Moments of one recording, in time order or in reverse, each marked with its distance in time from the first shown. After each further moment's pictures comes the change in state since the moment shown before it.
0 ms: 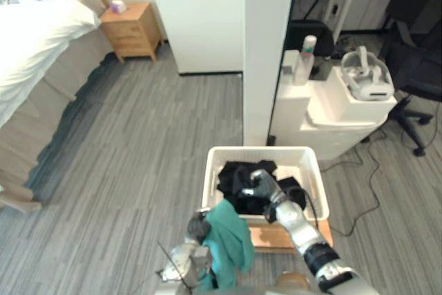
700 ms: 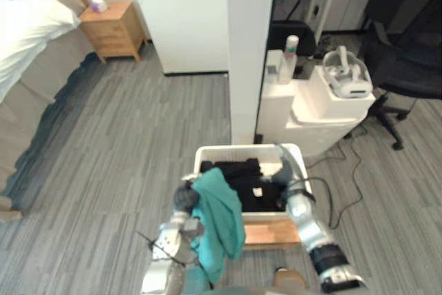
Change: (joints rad) left arm -0.101 0.006 0.142 -0.300 -0.053 -0.019 0.064; right arm 0.140 0.011 -0.266 -0.245 -0.368 0.064 -0.205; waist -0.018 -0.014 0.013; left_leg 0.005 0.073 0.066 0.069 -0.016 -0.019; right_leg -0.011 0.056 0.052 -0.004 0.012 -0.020
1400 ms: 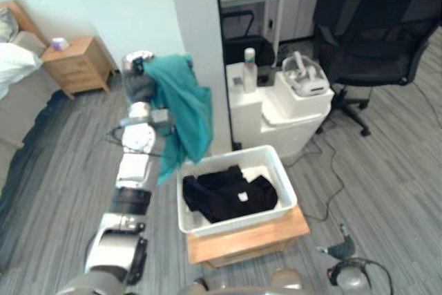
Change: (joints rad) left arm -0.753 0.276 0.063 0.323 0.093 -0.137 0.239; right arm 0.297 -0.092 -0.225 0.258 0.267 -0.021 0.010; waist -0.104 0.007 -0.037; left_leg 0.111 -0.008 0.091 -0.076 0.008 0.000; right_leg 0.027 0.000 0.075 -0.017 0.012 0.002
